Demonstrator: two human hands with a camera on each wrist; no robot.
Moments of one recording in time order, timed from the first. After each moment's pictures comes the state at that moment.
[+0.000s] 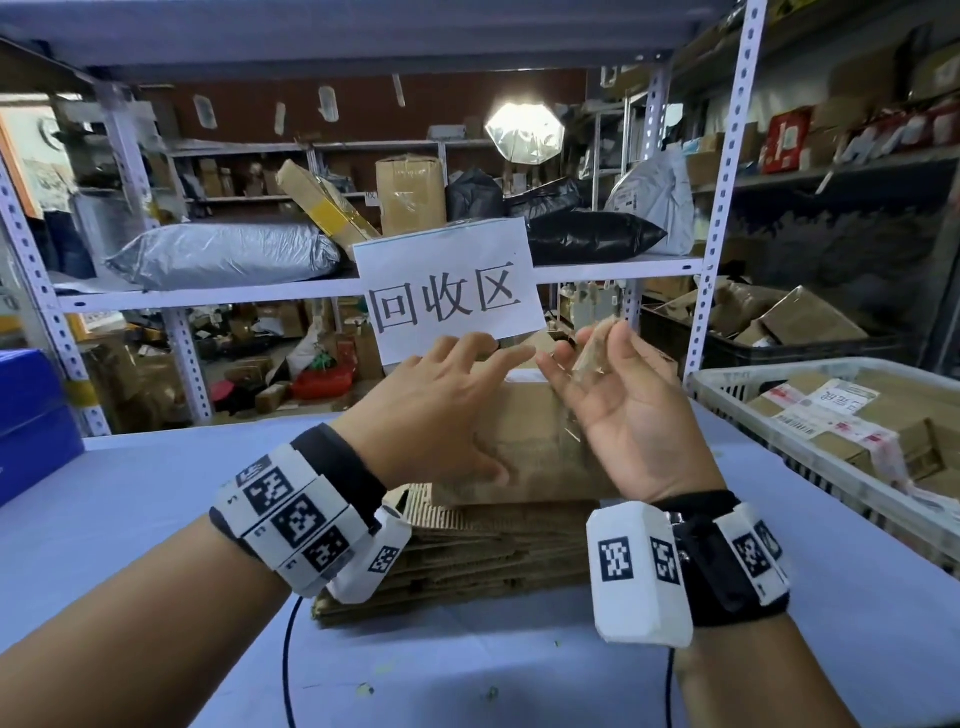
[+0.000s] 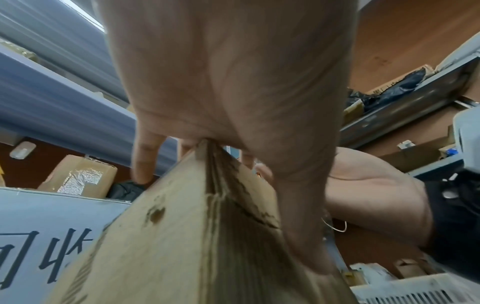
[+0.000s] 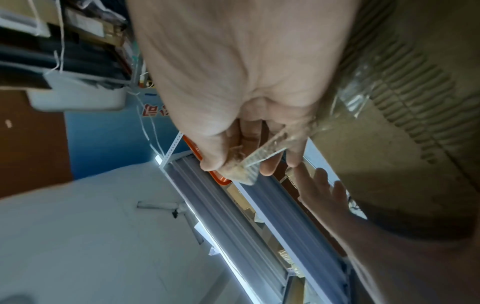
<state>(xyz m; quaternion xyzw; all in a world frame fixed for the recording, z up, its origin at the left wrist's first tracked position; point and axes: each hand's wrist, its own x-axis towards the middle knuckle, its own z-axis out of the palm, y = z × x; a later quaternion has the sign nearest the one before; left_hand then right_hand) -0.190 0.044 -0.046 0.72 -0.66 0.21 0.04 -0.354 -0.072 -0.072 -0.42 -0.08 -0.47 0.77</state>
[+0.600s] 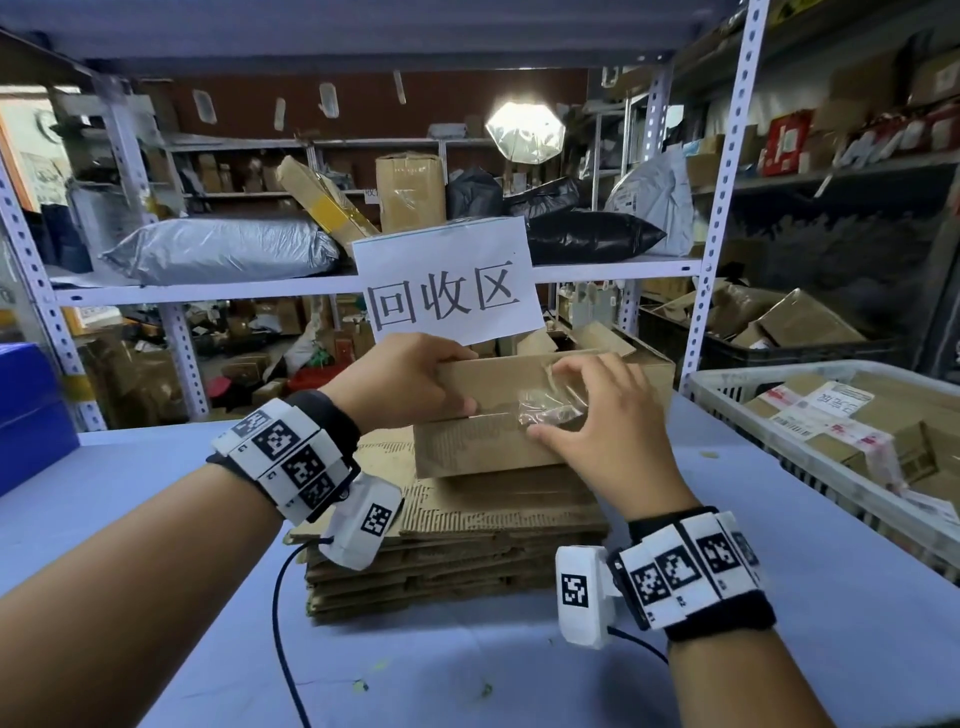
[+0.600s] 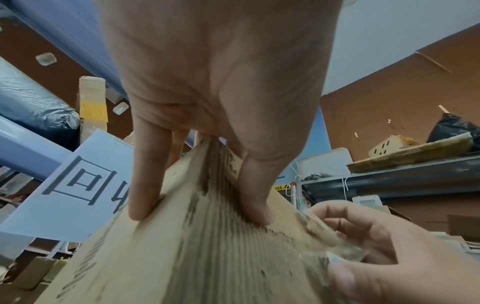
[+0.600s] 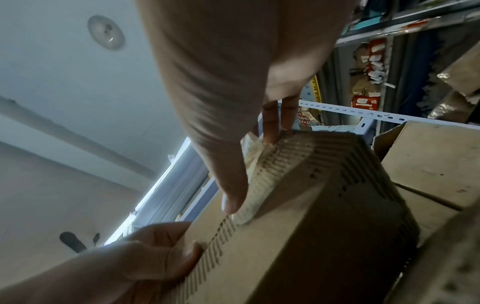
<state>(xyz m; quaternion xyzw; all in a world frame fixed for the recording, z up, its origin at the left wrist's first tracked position) -0.139 0.024 -0.038 0.76 -0.59 0.06 0.25 -0.348 -0.092 -0.102 -0.85 0.26 -0.46 0.09</state>
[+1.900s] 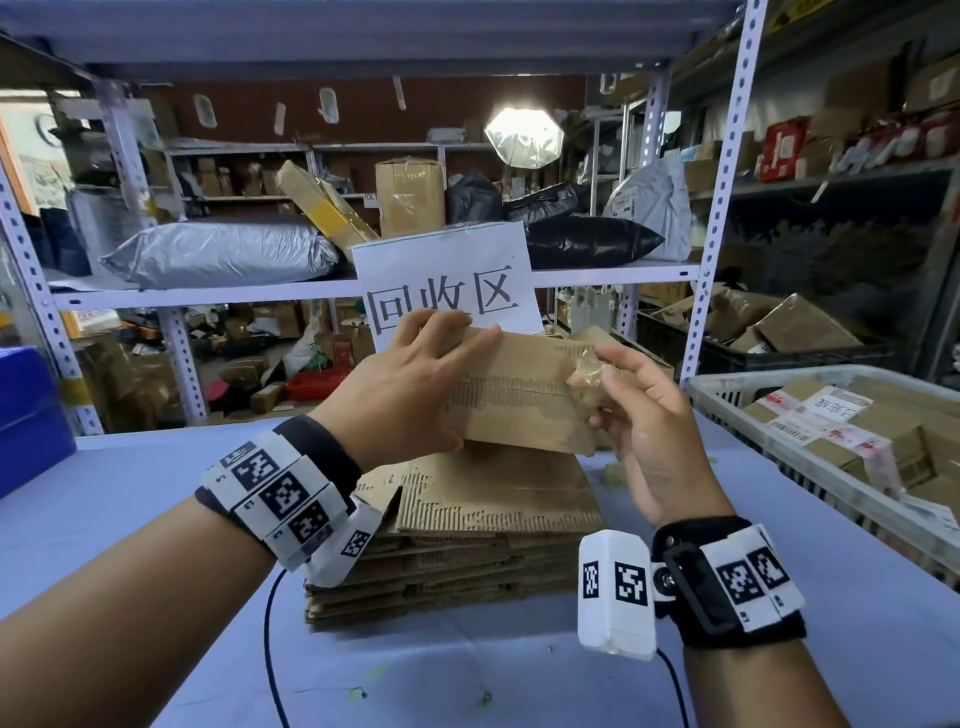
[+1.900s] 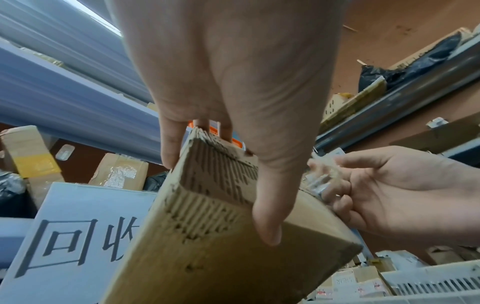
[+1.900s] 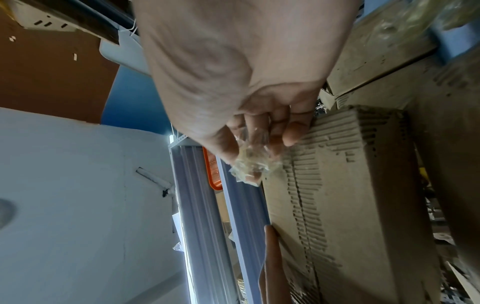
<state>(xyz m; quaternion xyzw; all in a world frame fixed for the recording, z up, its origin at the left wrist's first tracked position) -0.159 0.045 -0.045 0.71 -0.64 0.28 0.08 -0.361 -0.096 -0.096 -0.57 0.10 -0.52 0.63</state>
